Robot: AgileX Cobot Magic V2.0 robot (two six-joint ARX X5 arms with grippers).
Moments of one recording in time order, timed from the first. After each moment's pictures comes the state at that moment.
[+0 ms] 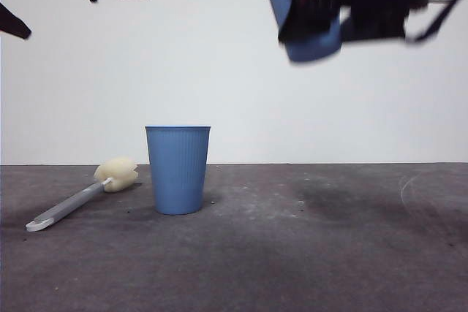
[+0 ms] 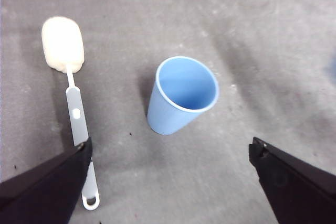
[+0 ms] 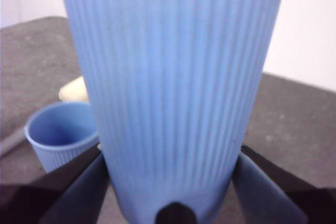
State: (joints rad) left arm -0.32 0.92 0.89 -0.55 0.16 -0.26; right arm 0.64 1.22 0.58 0.46 0.17 -0.10
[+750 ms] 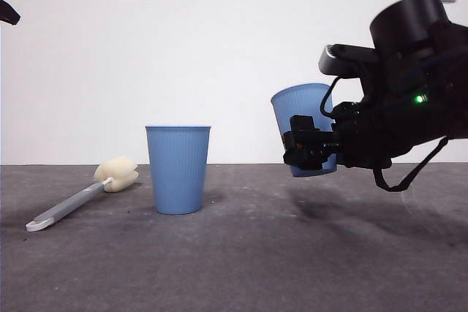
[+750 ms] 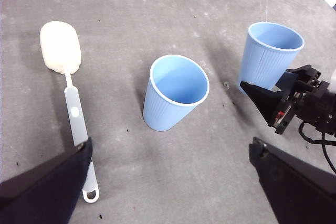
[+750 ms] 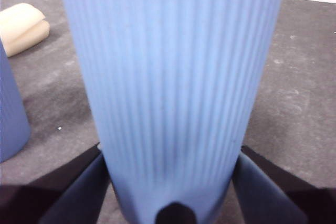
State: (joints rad) left arm -0.32 0.86 0.89 -0.59 0.18 -0.24; right arm 0.48 1.80 0.56 0.97 0.04 -0.02
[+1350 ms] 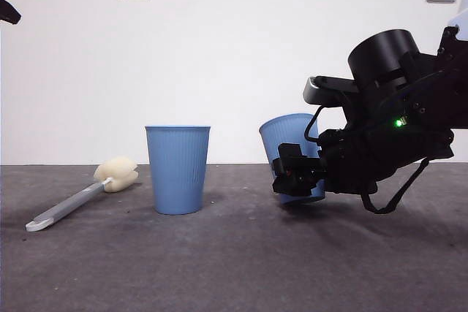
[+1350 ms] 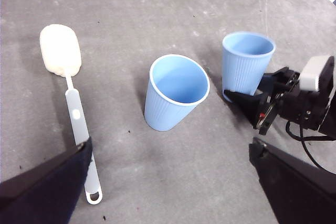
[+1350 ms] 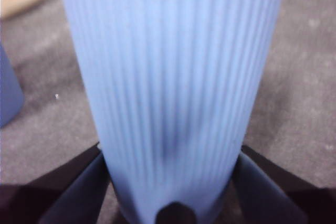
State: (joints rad) left arm -0.32 0.86 0.89 -0.59 0.18 -0.21; right arm 0.48 1.90 0.65 0.87 0.00 -0.01
